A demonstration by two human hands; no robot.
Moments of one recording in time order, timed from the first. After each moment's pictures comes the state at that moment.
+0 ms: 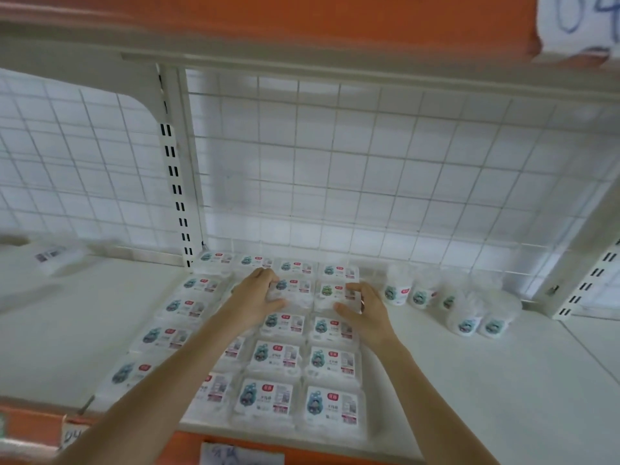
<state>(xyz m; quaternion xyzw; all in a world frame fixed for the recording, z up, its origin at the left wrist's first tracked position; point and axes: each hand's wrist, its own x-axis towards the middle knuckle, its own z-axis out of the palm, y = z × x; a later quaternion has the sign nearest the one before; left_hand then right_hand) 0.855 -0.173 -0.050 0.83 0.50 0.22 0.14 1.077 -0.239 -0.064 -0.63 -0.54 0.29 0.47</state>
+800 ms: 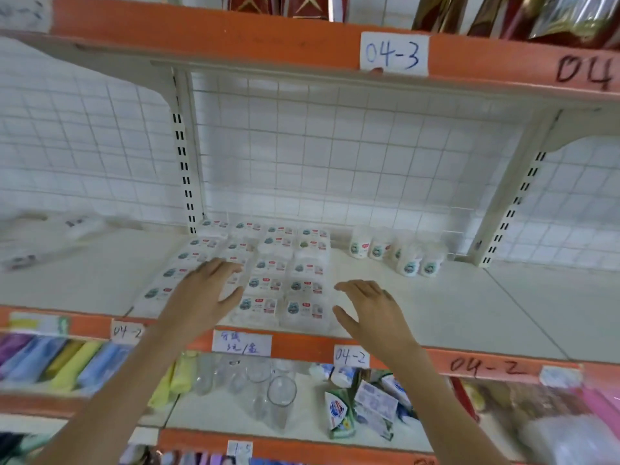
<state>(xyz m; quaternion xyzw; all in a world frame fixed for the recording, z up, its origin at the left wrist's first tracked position) 0.787 -0.350 -0.021 0.84 0.45 0.28 -0.06 1.067 -0.435 -0.021 -0.62 -0.75 -0.11 0.21</state>
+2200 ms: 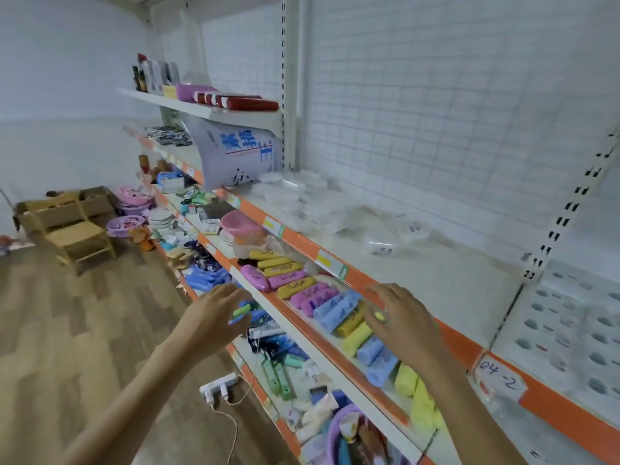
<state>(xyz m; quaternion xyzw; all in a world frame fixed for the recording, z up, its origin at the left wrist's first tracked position) 0.322 -0.520 -0.046 0.61 0.76 0.18 -0.08 0.594 -0.370 -0.035 -0.36 -0.90 0.07 0.24</state>
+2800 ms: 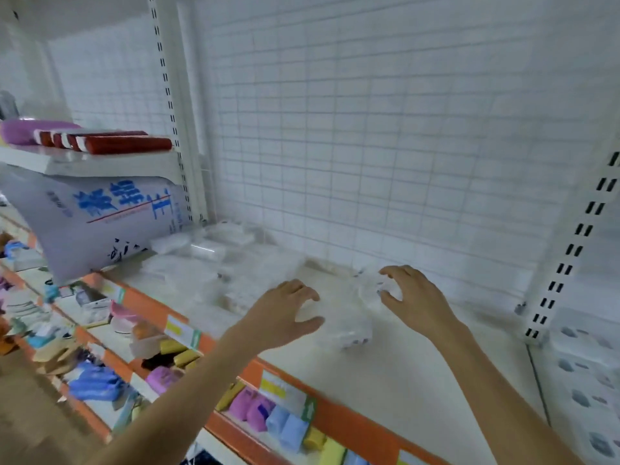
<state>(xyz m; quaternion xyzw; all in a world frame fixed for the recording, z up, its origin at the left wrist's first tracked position) 0.316 -0.175 -0.008 0.80 0.57 0.21 0.00 0.565 -0.112 0.002 -0.52 -0.82 0.02 0.25</state>
